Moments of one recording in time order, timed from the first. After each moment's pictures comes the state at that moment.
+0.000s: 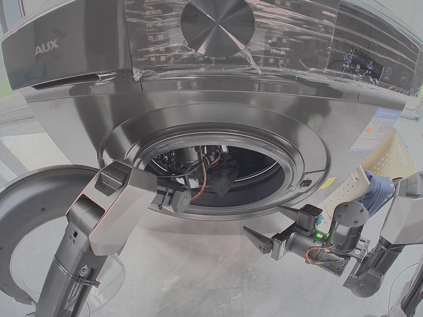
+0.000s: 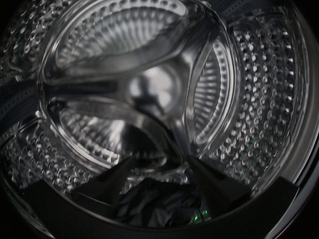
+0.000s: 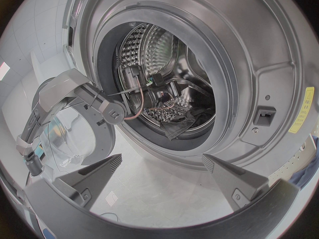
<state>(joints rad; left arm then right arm) -0.53 2.64 -1.88 -0.97 0.14 -0.17 0.70 2.01 -0.31 -1.55 -0.06 0.08</state>
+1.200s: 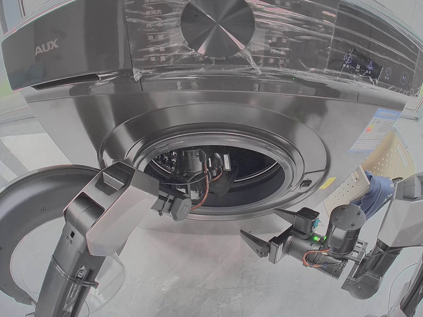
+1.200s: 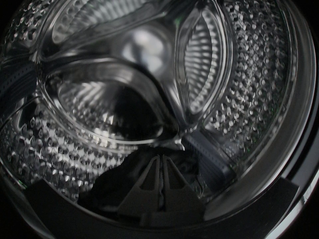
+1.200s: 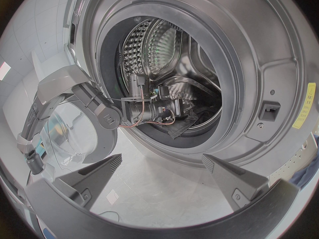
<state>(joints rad) -0.55 2.60 -1.74 -0.90 0.11 -0.14 0.71 2.02 -0.31 -1.55 -0.06 0.08</state>
